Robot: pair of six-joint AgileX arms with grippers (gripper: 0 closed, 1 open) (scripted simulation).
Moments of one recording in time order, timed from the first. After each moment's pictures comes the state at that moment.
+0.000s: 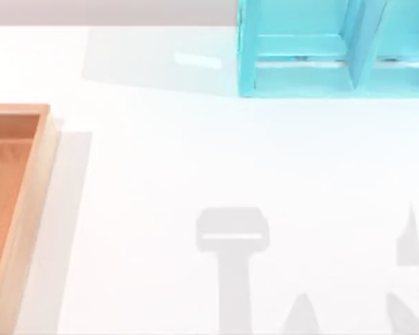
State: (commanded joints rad) left arm 0.97 2.25 1.21 -1.75 1.36 2.80; right arm 0.00 0.00 0.00 0.00 0.00 0.00
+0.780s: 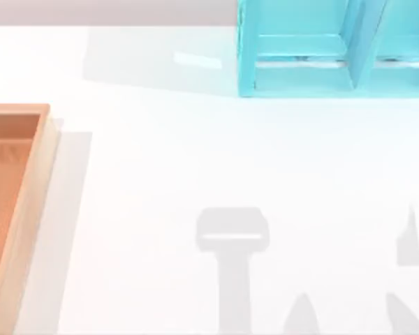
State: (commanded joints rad) left arm 0.93 2.16 1.16 -1.40 1.39 2.47; right arm 0.00 0.00 0.00 0.00 0.00 0.00
